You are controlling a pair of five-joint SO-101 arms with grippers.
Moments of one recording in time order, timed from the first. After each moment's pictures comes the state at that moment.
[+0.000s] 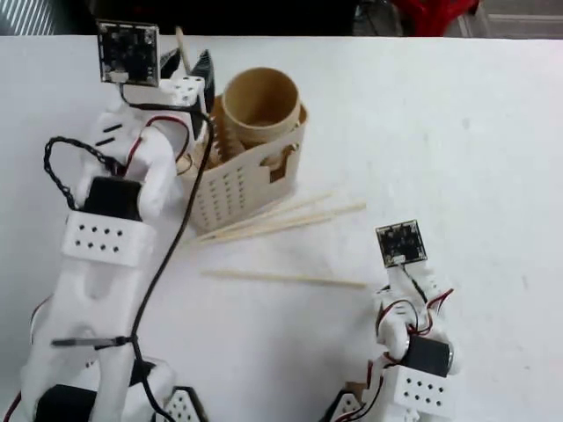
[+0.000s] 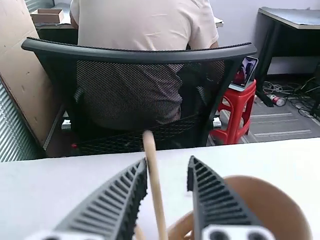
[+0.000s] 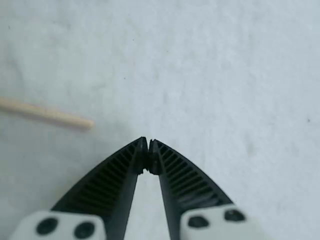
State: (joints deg) left arm 2.9 -28.3 22.5 28.5 3.7; right arm 11.1 -93.3 93.8 60.9 28.7
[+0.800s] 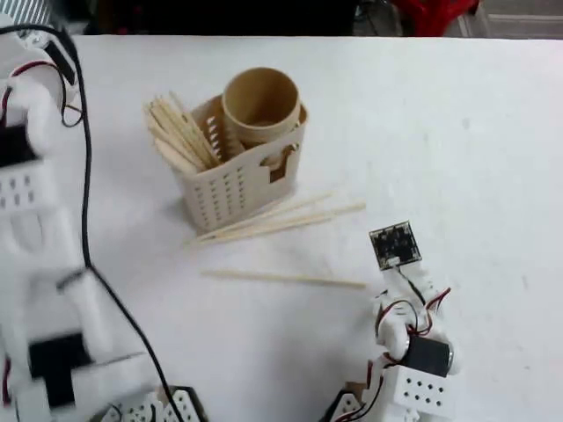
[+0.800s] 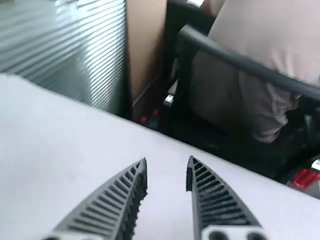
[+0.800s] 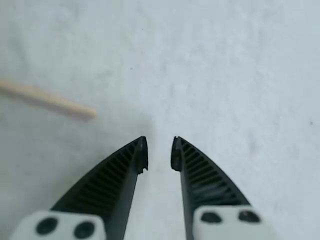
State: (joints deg) left arm -23.0 -4.5 -7.6 49.1 14.7; right arm 11.1 -93.3 93.8 62.5 32.2
